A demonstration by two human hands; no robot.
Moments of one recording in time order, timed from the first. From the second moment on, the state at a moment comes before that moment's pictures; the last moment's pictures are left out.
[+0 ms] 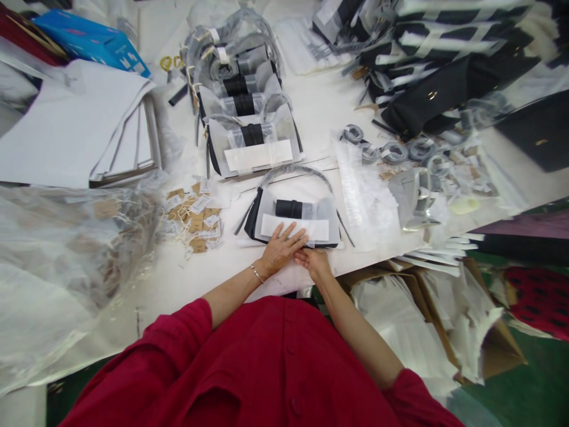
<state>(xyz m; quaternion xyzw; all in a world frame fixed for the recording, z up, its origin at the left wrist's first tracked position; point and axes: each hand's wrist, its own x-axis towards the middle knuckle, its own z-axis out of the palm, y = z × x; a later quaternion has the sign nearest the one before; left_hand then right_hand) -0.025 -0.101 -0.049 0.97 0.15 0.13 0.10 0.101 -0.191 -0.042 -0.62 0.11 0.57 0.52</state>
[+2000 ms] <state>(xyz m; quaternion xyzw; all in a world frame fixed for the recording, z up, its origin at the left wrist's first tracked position) -0.023 -0.109 -0.062 0.95 0.20 0.21 0.14 0.116 -0.251 -0.003 -0.66 -0.55 0.36 0.36</state>
